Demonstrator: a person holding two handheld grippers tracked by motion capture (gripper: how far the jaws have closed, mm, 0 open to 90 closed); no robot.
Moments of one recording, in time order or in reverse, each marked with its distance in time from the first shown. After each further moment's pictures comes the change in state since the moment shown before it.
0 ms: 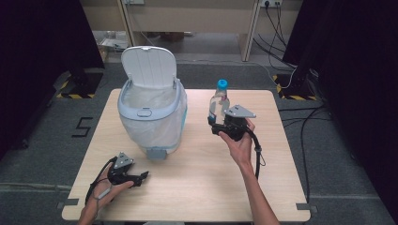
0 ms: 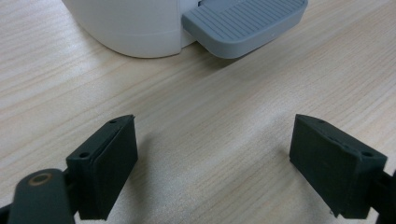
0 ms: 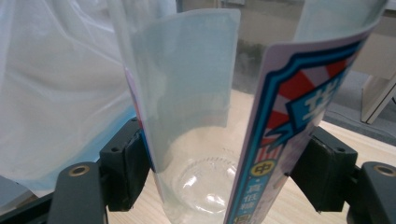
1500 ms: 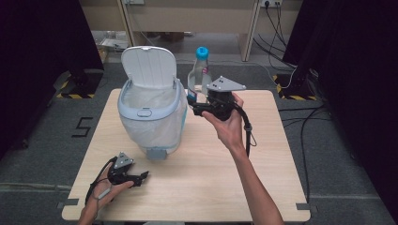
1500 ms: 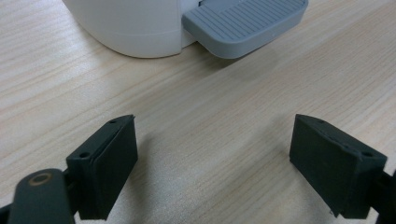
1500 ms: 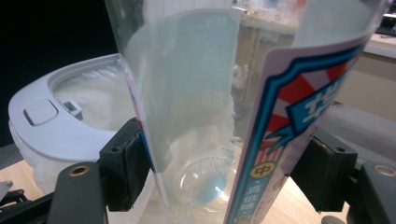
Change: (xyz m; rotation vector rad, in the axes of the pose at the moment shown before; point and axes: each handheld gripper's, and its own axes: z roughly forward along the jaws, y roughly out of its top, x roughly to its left) left arm 0.000 0.000 0.000 0.001 0.001 0.000; right arm 0.045 0.111 -0.024 -0.077 0.129 -0.061
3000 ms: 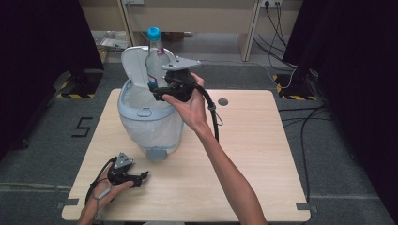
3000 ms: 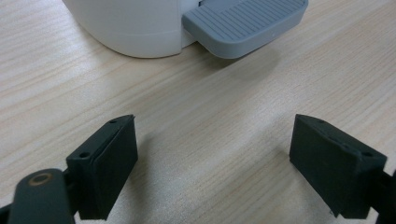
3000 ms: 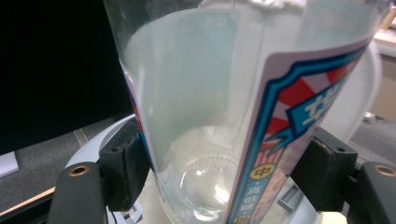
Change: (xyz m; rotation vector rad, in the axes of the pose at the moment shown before) left arm 0.000 0.000 0.000 0.002 0.000 0.000; right arm 0.052 0.064 0.069 0.029 0.127 -0.034
